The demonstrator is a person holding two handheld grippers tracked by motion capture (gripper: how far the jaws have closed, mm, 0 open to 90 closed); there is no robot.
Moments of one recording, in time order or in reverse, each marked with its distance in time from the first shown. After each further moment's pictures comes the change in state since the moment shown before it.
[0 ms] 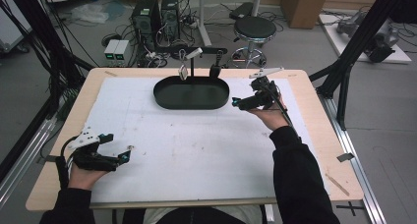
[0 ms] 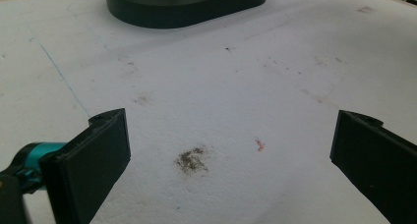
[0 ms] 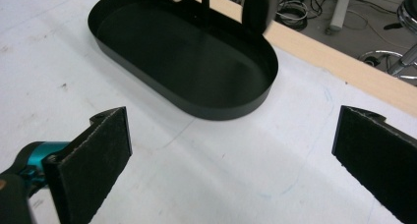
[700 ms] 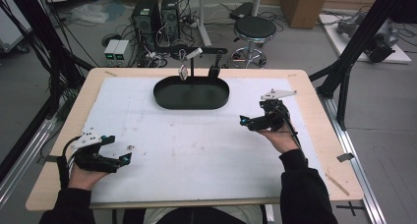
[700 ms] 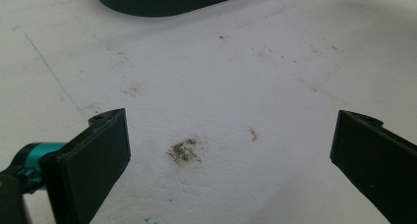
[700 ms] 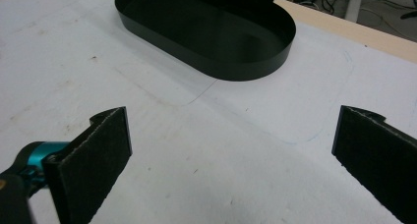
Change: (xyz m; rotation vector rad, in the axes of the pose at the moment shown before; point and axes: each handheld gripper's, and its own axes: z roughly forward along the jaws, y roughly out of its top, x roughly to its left) left arm -0.002 -0.001 0.002 0.042 -0.021 0.003; right arm 0.011 -0.059 -0.025 -0.060 0.051 0.047
